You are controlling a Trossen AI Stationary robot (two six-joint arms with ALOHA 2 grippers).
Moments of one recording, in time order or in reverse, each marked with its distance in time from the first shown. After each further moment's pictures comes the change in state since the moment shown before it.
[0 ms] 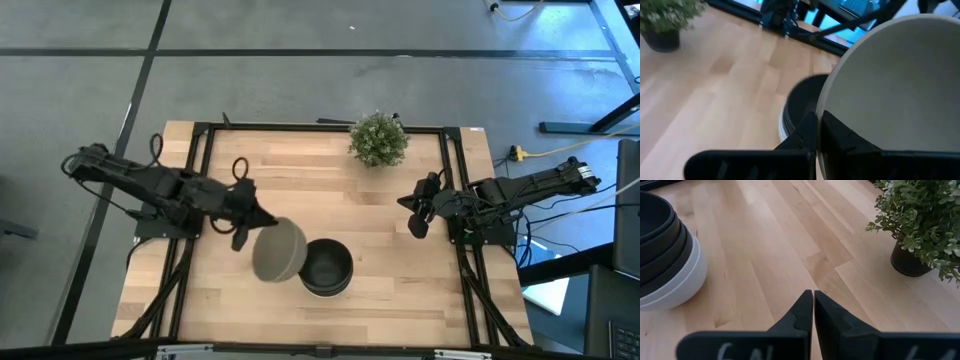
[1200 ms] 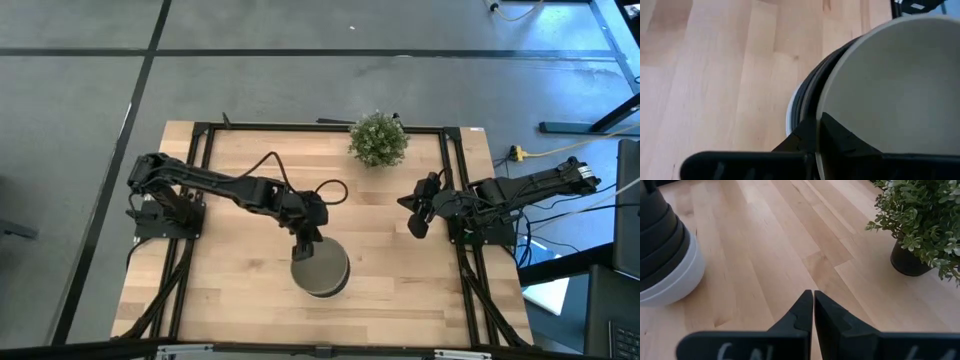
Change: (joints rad) left arm 0.170 0.692 0.411 -0.160 0.297 0.212; right arm 0.000 0.000 0.000 -0.003 -0.001 -0.001
